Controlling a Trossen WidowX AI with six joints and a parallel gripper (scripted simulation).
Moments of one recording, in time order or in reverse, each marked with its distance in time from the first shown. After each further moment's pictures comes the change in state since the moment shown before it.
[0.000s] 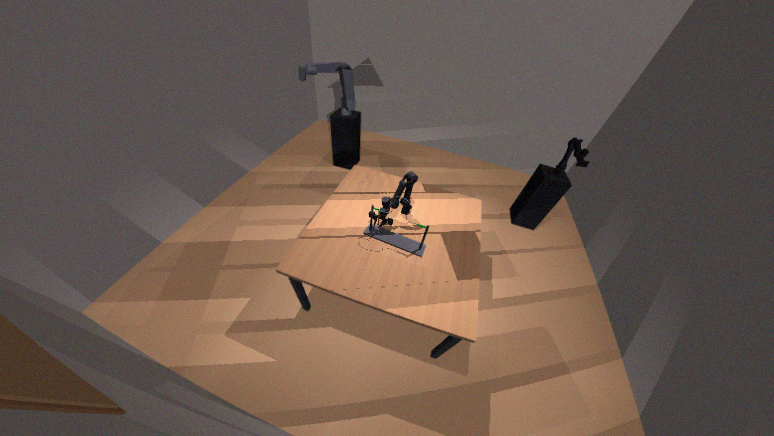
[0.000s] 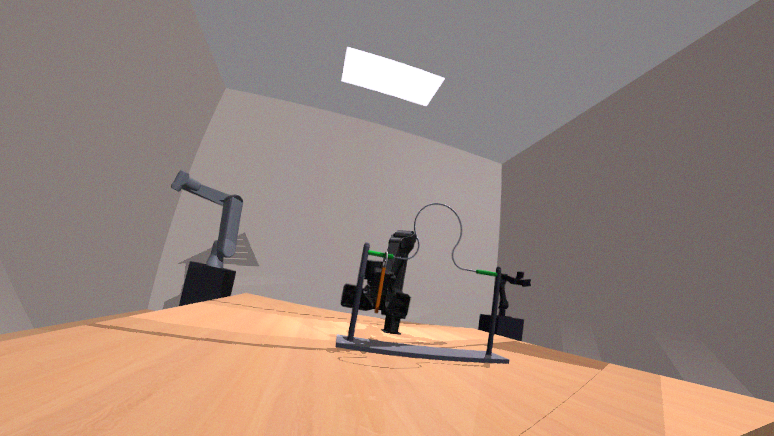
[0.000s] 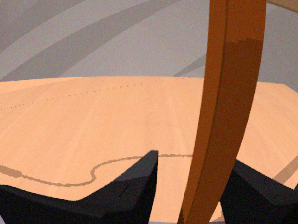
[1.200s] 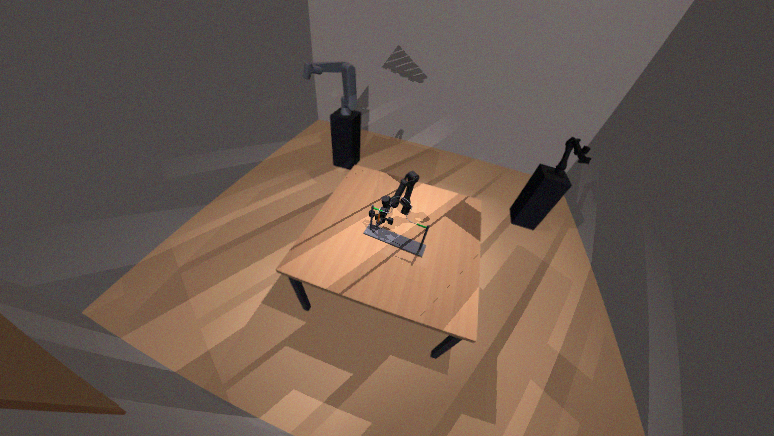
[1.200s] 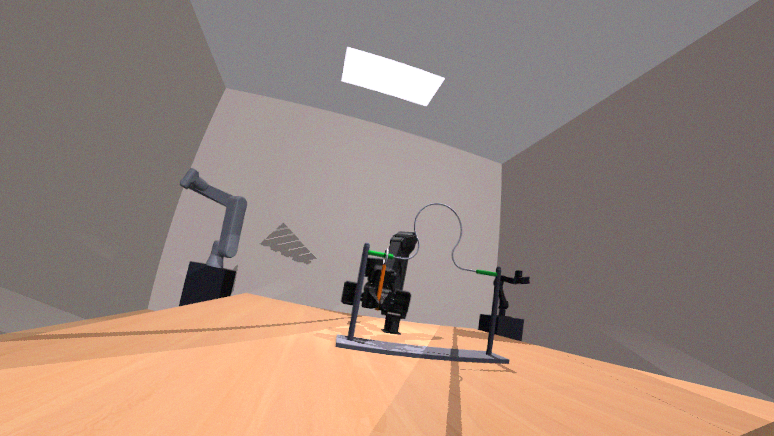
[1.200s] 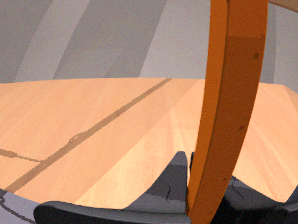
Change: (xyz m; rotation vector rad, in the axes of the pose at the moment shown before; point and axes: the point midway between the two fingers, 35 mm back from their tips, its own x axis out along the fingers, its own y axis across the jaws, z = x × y) arm -0.001 0.000 0.008 0.003 0.005 0.002
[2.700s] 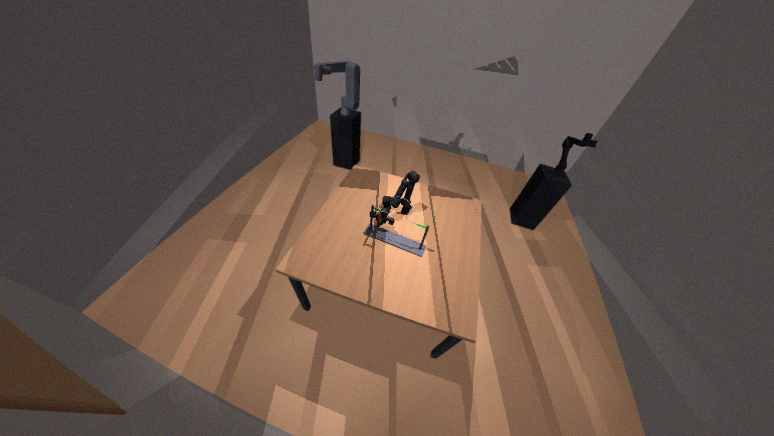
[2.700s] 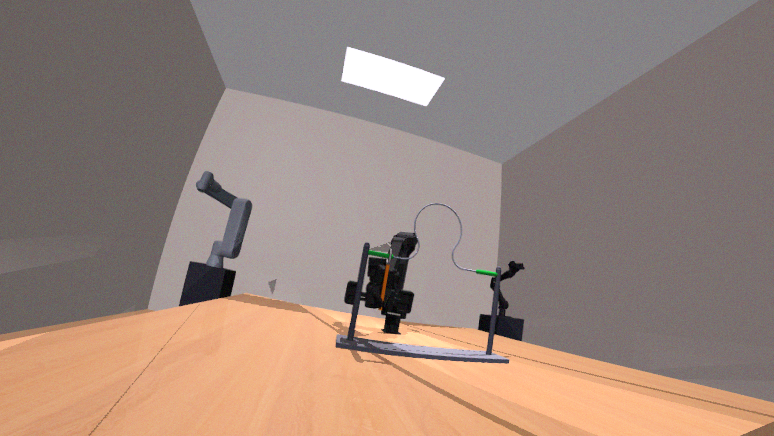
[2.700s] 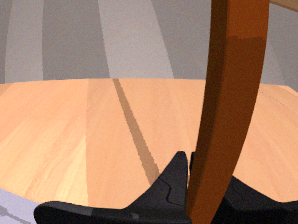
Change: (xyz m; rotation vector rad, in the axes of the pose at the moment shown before) arm 0.001 0.009 0.002 0.000 0.000 0.011
